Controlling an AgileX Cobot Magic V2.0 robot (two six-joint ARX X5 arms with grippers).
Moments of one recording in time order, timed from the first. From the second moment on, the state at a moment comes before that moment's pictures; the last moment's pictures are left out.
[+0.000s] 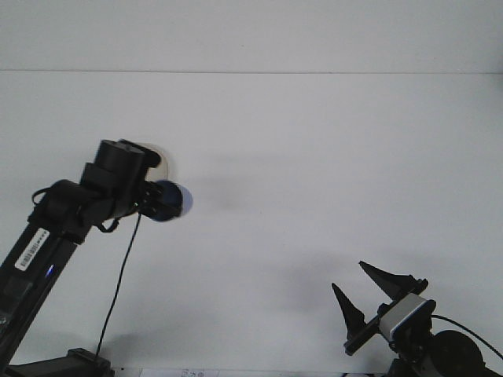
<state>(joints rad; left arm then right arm) -0.34 1.36 1.55 -0.98 -0.06 0.05 0.98 0.20 0.59 -0.56 0.32 0.11</state>
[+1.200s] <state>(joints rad) 0.08 1.87 1.75 -0.84 0.01 0.01 0.98 0.20 0.59 -0.56 0.32 0.11</state>
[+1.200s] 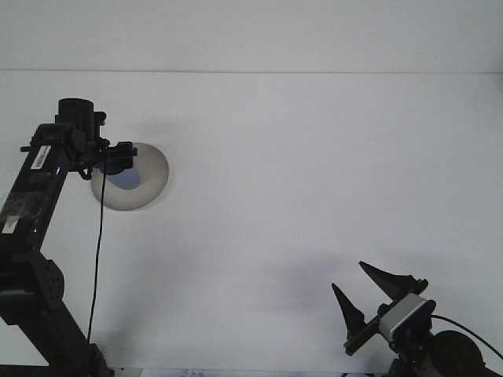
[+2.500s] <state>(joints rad) -0.43 0.35 0.72 -0.57 0.10 -0.33 0.98 0.20 0.59 -0.55 0.34 0.11</state>
